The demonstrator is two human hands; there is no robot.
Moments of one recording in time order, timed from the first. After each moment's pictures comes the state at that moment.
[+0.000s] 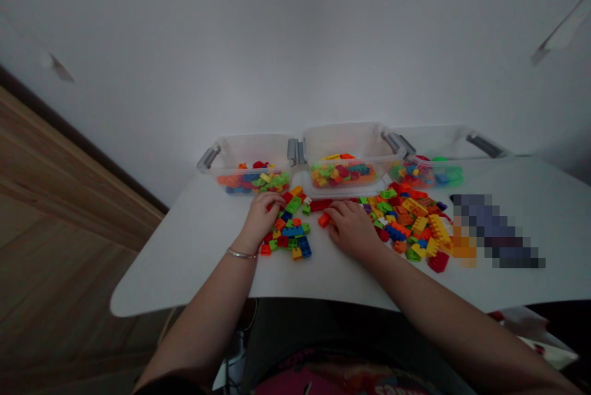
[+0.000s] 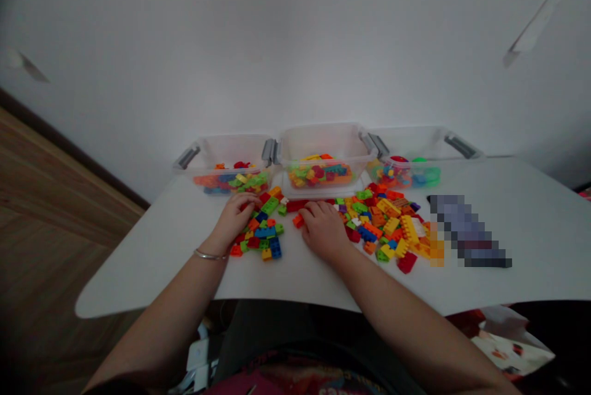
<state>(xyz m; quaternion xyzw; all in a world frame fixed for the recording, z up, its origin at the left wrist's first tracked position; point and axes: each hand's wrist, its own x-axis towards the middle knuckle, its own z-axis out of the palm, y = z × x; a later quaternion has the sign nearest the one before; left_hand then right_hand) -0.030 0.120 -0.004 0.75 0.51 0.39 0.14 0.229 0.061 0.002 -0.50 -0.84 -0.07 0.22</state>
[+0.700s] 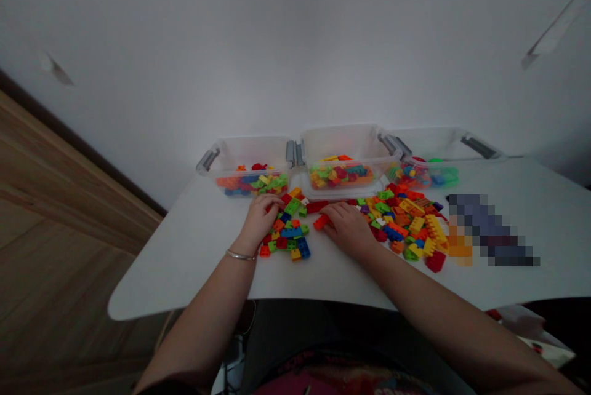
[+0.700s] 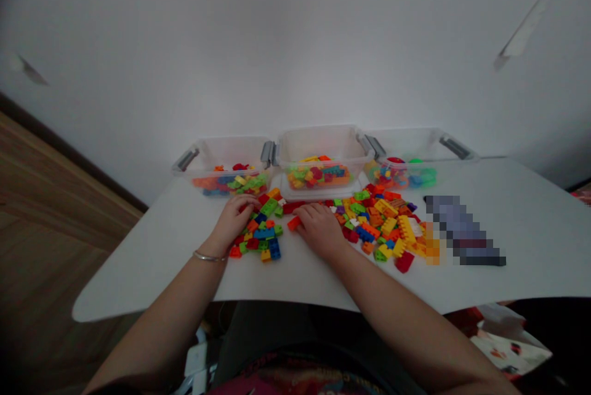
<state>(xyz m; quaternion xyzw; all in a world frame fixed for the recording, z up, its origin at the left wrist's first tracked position) -0.028 0.119 0.001 0.76 0.50 0.39 0.13 0.227 0.067 0.001 -0.46 -0.84 -0.04 0.27</state>
